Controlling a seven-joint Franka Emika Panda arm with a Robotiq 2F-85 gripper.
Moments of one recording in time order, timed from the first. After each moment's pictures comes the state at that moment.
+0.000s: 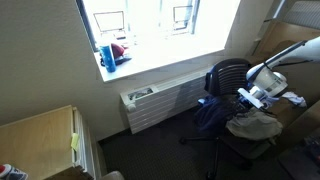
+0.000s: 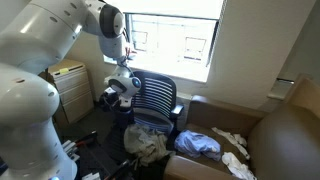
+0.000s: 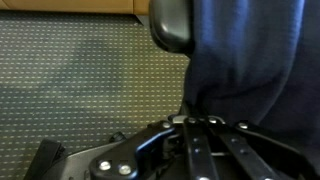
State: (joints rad) arm 0.30 0.85 0.20 -1.98 1.39 2.61 0.36
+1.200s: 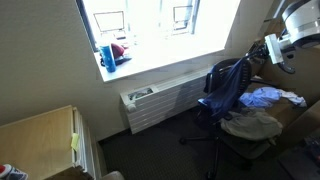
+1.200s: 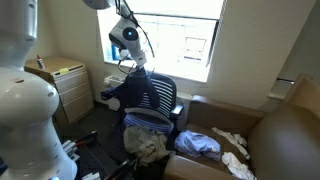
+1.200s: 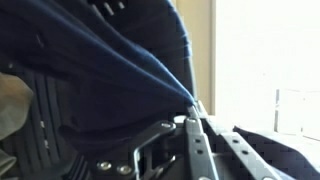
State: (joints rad) arm 0.29 0.31 0.17 -2.03 1.86 3.09 -0.21
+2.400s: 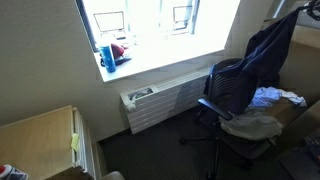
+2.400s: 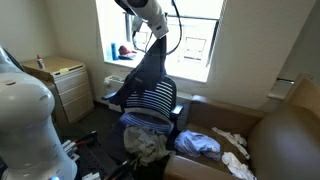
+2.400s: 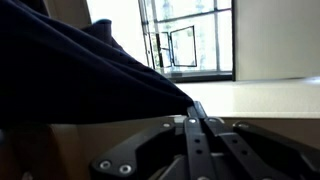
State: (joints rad) arm 0.17 -0.21 -0.05 -2.22 1.98 2.92 -0.37
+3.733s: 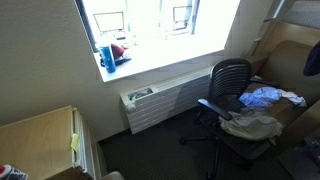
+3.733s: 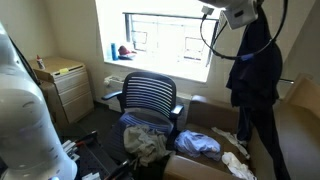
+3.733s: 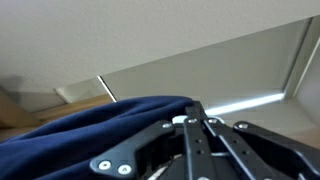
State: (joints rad) arm -0.01 -0.07 -0.47 -1.92 2.24 2.76 -0.49
